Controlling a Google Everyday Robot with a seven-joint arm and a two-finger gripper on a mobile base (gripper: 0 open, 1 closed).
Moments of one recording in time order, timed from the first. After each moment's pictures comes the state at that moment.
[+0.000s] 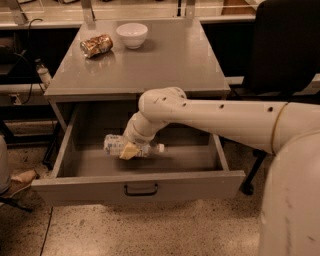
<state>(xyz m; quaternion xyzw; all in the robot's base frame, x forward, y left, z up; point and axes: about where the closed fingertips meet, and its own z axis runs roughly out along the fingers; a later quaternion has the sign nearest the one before) 0.610 0.114 0.658 -0.69 0.67 0.11 0.26</state>
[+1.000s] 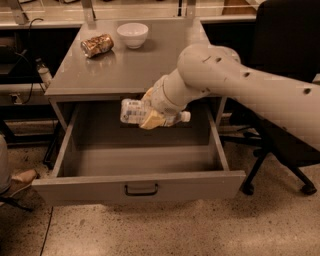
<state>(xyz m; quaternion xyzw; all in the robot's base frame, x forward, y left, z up) 0.606 0.035 0.809 -0.69 0.63 0.05 0.35</state>
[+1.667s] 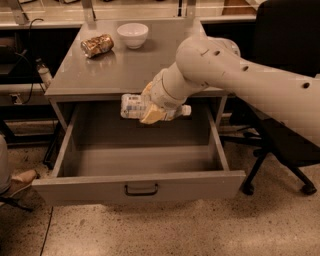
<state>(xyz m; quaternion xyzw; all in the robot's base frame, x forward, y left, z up) 0.617 0.030 0.825 -0.70 0.63 0.03 0.35</state>
